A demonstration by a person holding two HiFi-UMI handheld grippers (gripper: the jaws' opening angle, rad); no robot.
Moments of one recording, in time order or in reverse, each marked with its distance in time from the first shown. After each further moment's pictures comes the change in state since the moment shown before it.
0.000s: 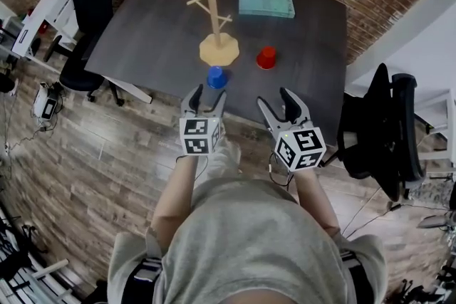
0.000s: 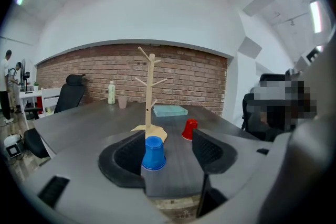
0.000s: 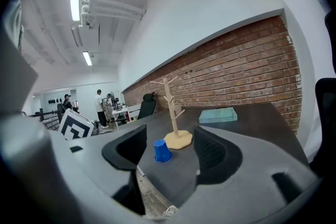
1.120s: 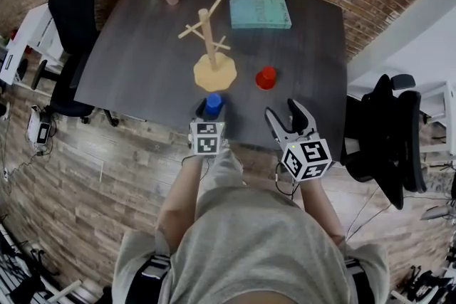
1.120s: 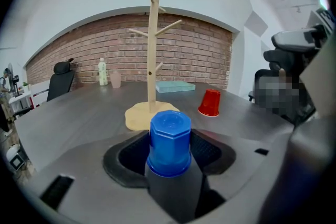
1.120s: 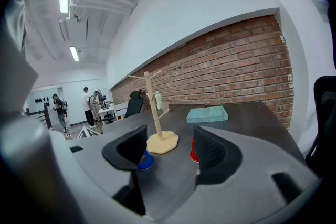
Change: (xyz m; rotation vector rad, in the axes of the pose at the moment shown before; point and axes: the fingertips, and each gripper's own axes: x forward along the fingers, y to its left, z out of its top) left arm 0.119 0.048 -0.073 0.078 0.210 -0.018; right arm 0.052 -0.050 0.000 0.019 0.029 -0.121
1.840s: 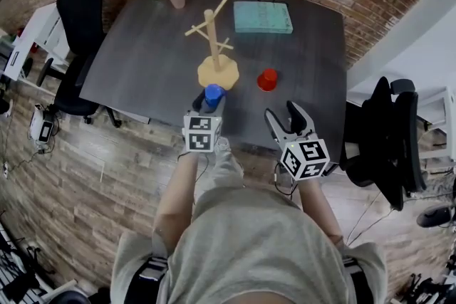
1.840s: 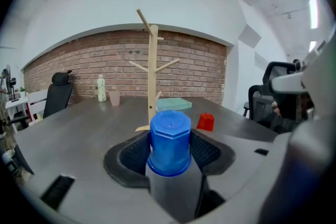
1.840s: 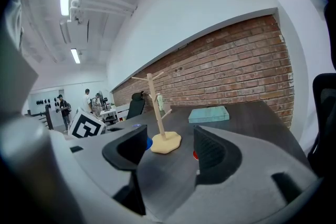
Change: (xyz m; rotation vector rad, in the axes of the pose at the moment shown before) left arm -0.042 -0.002 0.068 0.006 -0.116 -0.049; right arm -0.009 0.007 -0.003 0.010 -0.014 0.012
